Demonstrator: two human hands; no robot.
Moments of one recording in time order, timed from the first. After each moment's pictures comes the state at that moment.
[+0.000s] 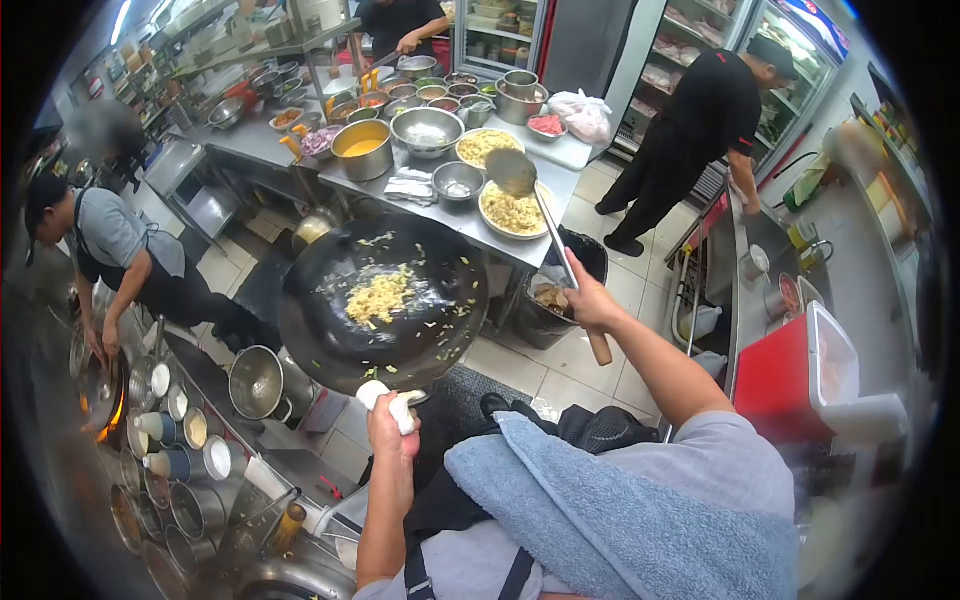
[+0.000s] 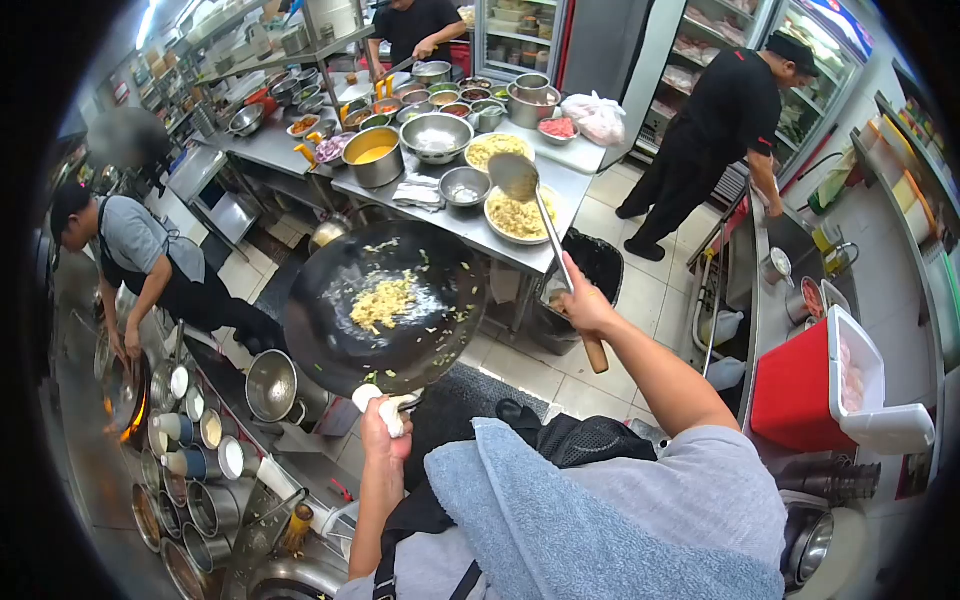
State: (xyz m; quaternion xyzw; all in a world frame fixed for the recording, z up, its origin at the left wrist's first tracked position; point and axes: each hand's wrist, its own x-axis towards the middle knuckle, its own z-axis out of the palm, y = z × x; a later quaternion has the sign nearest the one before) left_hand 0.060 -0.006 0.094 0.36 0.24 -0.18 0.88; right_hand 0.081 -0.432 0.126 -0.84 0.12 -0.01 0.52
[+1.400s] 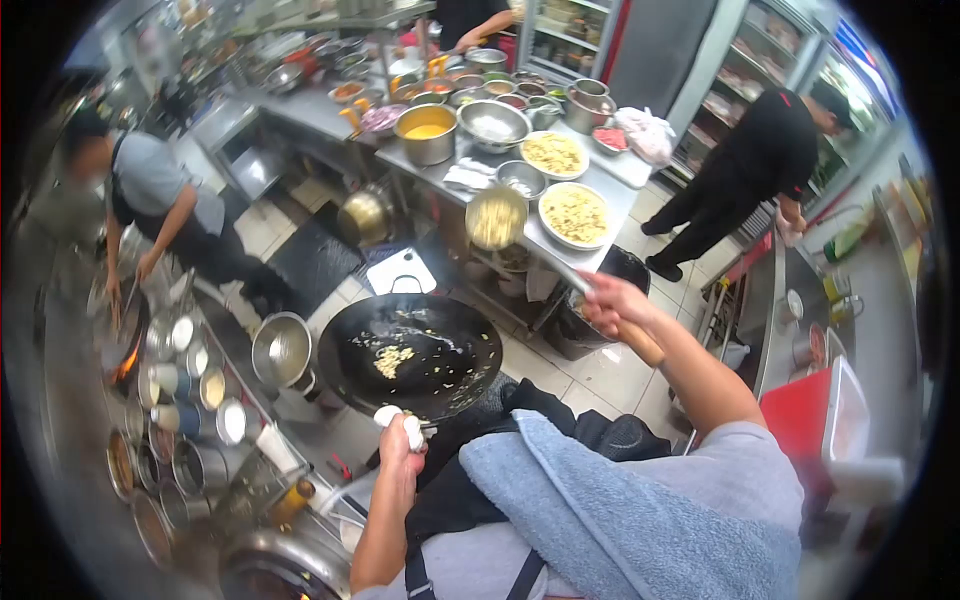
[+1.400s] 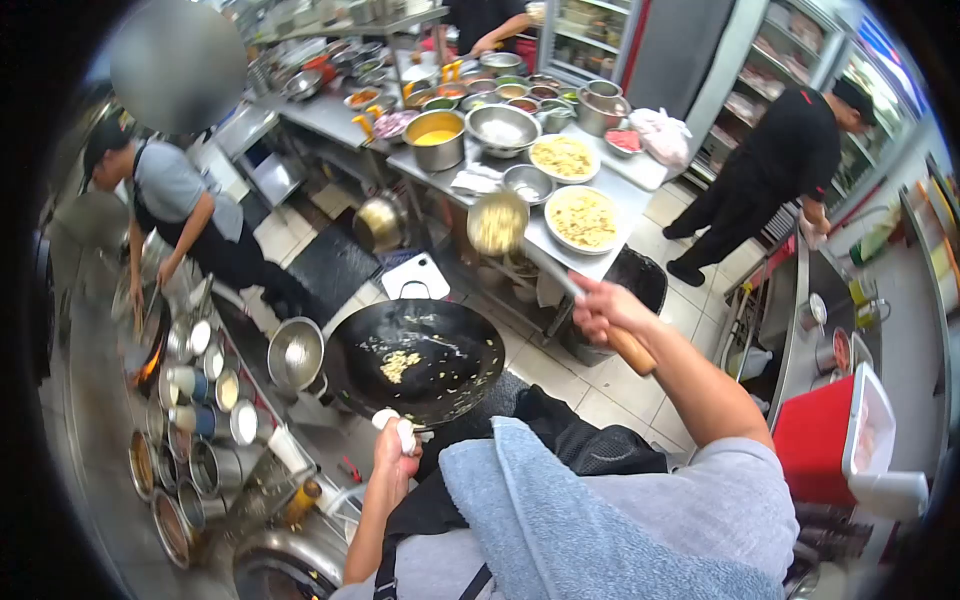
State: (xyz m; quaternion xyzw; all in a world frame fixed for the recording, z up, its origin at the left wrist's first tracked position) left_hand 0.053 0.048 0.030 0.39 0.37 -0.19 0.82; right_hand 0.121 -0.367 0.225 -0.56 0.18 0.25 0.77
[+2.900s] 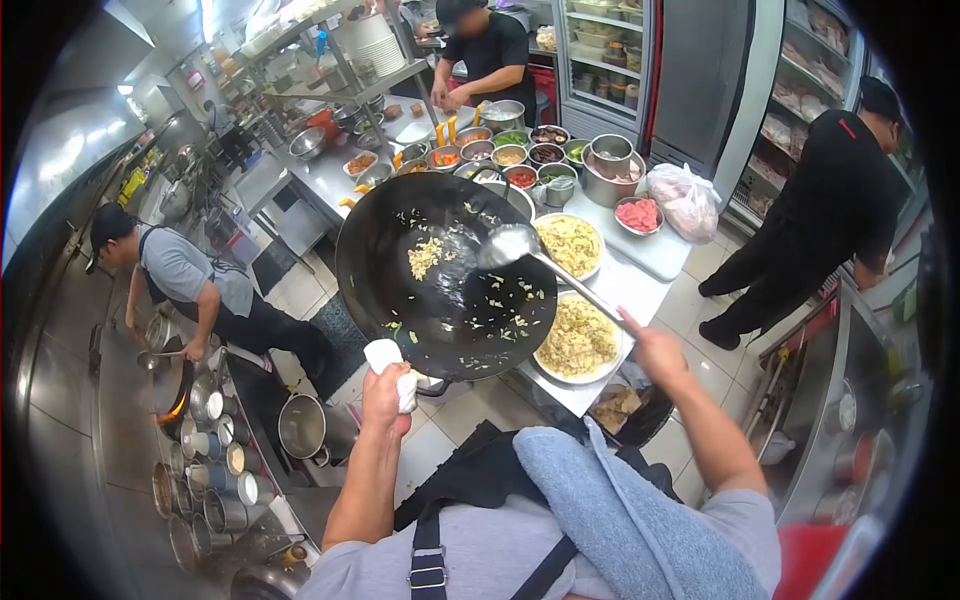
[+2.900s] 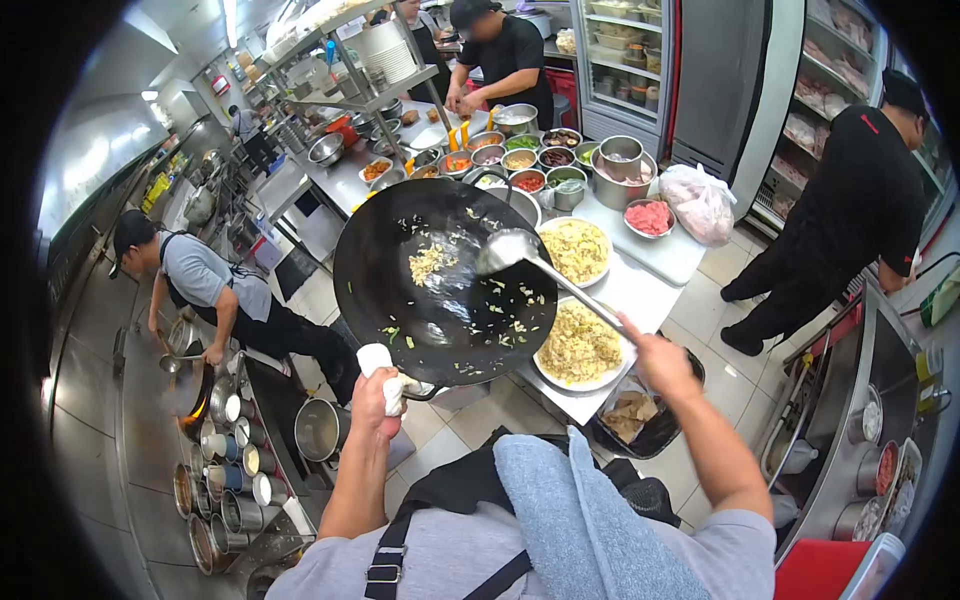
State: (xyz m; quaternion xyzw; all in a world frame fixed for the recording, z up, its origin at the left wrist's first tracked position) left_hand 0.360 -0.203 0.214 0.58 0.12 -0.02 0.81; right_hand 0.328 -0.656 0.159 -0.99 0.01 0.00 0.13
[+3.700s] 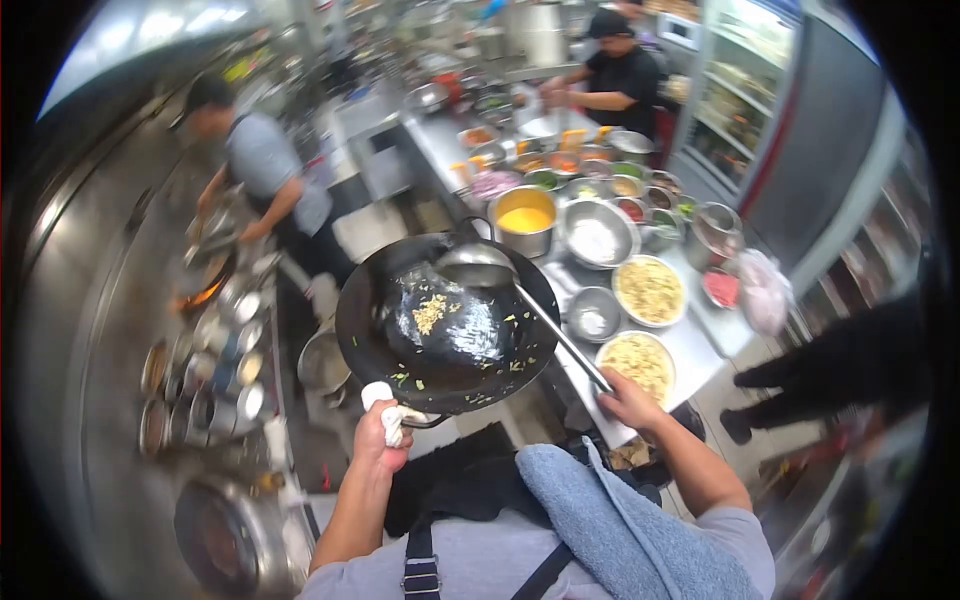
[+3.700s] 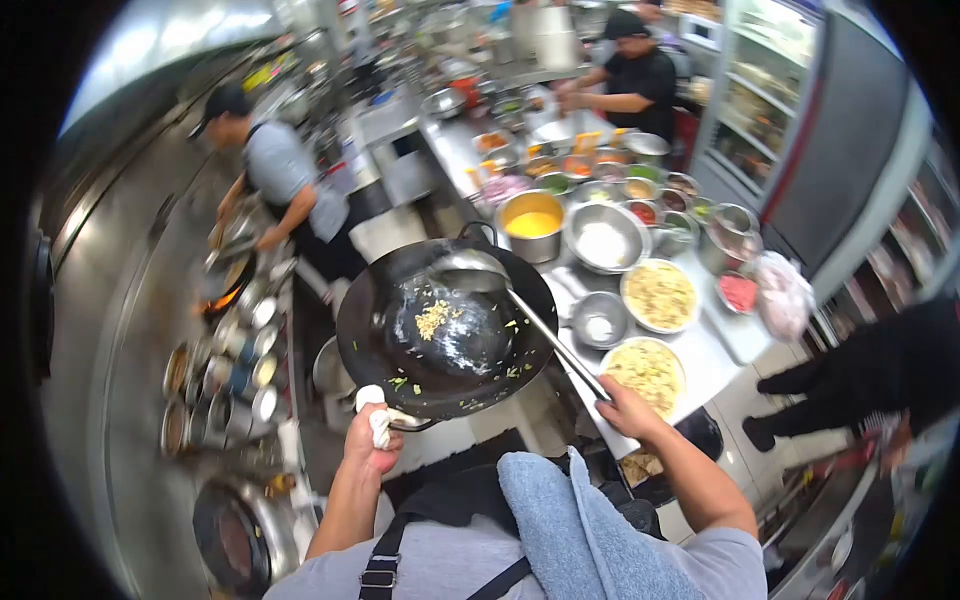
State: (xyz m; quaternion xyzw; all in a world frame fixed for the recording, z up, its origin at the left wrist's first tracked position) left_hand 0.237 -0.089 0.189 0.29 0.33 -0.01 0.90; right_hand 0.376 -0.518 0.145 -0.88 -0.24 0.13 0.38
